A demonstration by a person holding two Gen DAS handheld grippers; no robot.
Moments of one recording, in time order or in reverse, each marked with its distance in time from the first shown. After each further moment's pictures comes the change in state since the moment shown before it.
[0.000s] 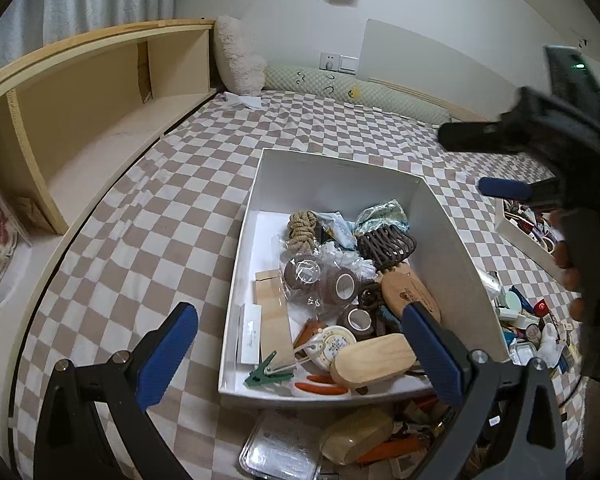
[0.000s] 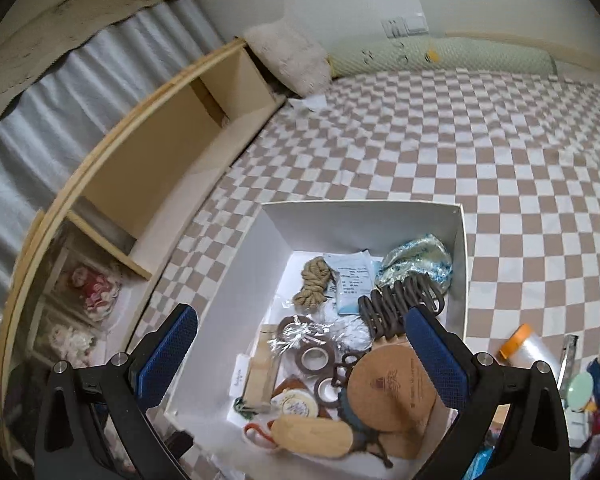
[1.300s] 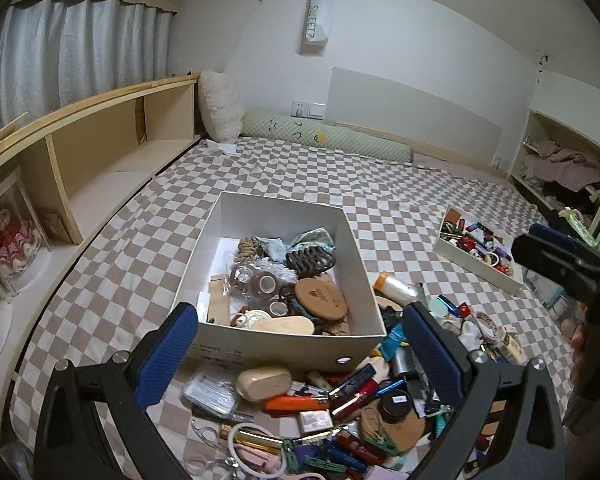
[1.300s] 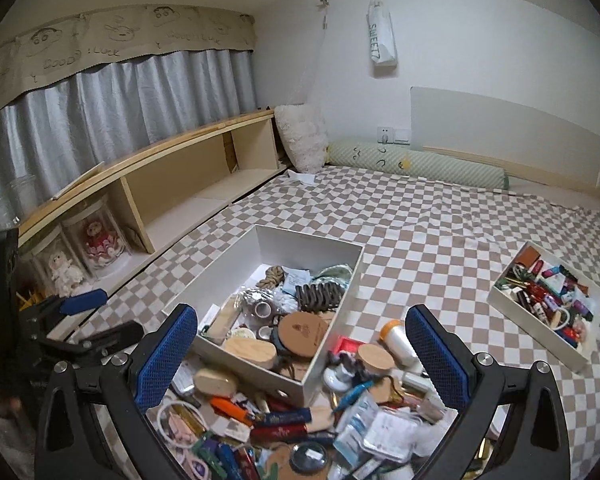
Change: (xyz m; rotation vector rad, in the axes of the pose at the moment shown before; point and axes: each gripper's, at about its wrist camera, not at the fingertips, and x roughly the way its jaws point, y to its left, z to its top) left arm -0.137 -0.090 -0.042 0.005 -0.161 -0.049; right arm -0.203 -0.004 -0.122 -0.289 -0.292 -0.164
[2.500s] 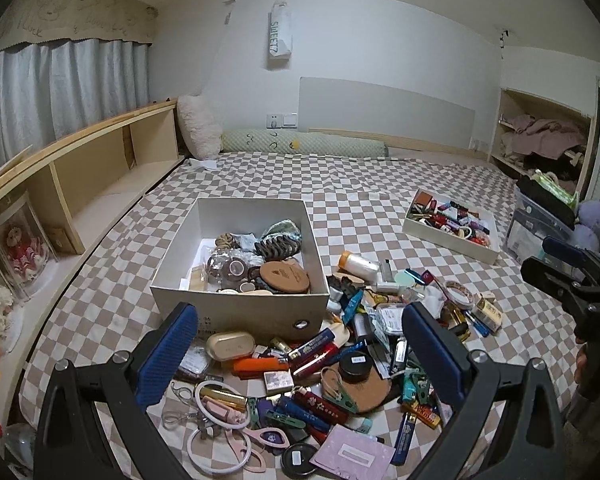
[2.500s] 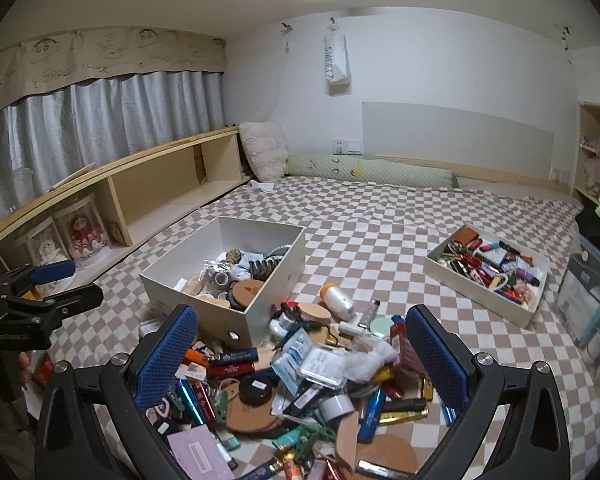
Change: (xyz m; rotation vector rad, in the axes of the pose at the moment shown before) left arm -0.060 -0.074 -0.054 0.113 -0.039 0.014; right arm -0.095 -0.045 -0.089 0.044 -0.074 -0.110
